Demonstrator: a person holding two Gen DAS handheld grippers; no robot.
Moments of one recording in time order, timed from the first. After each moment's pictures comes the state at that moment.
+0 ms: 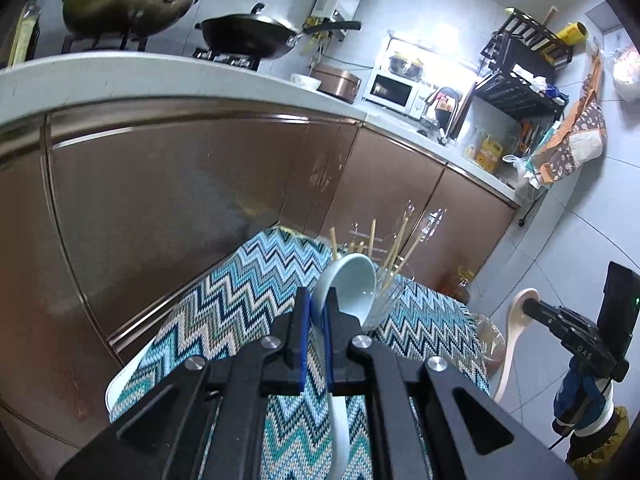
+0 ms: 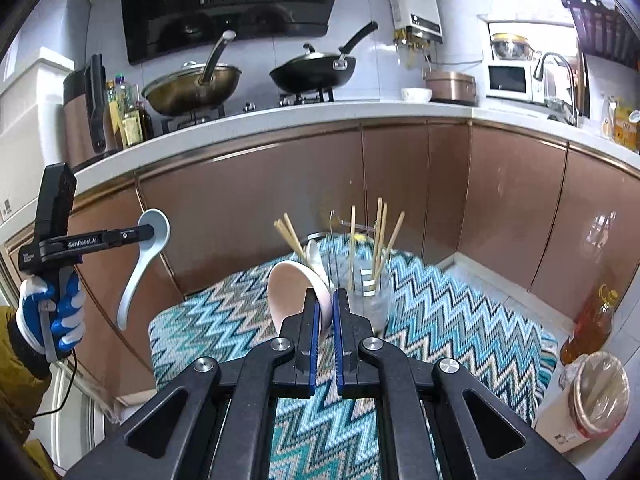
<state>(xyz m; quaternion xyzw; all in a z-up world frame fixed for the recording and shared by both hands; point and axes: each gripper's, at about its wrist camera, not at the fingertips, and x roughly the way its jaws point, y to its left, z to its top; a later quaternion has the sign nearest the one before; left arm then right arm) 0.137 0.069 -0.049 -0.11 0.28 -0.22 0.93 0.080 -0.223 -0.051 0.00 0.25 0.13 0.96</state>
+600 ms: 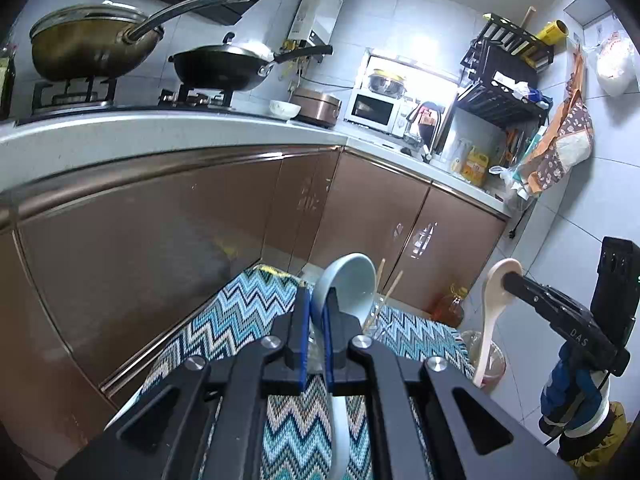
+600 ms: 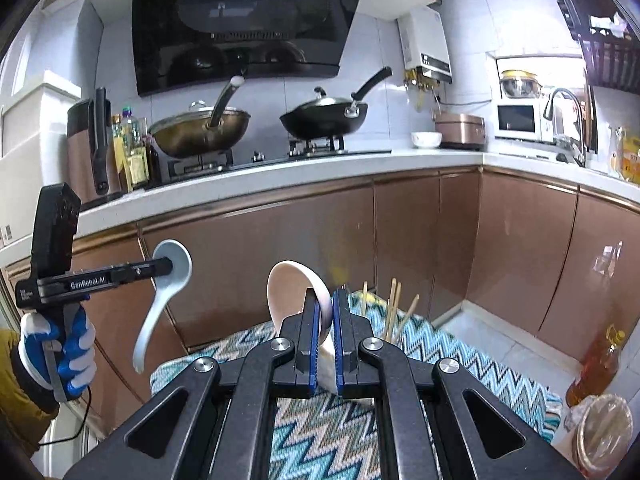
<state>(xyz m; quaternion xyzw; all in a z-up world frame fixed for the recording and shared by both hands) 0.160 0.038 -0.005 -0.09 0.24 -0.23 0.94 0.117 -0.208 -0.006 0.01 0.18 0.15 0.97</state>
